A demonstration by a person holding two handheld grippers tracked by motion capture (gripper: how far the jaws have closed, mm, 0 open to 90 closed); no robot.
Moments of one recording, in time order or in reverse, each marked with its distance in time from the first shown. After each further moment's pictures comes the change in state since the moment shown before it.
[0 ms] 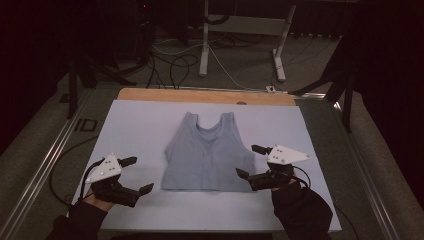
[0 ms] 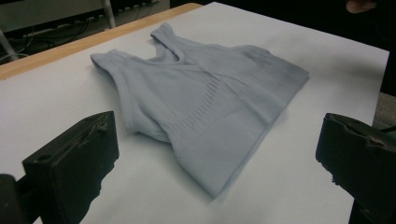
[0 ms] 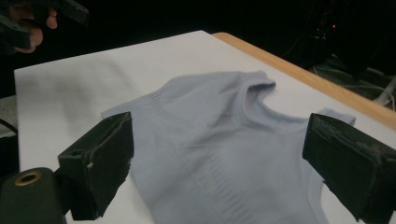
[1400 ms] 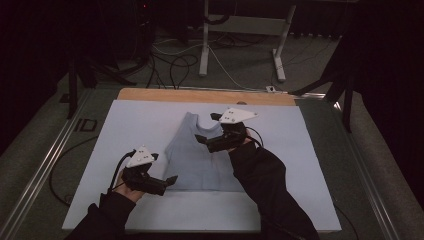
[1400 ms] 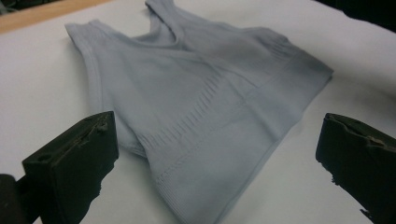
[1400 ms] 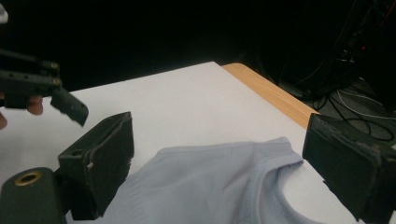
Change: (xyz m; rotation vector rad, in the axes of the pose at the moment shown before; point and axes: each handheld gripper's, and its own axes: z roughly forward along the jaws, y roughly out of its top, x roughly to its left) left arm -0.010 0.015 0.069 0.150 0.023 -0.088; right arm -0.021 0.067 0.128 -0.034 0.082 -0.037
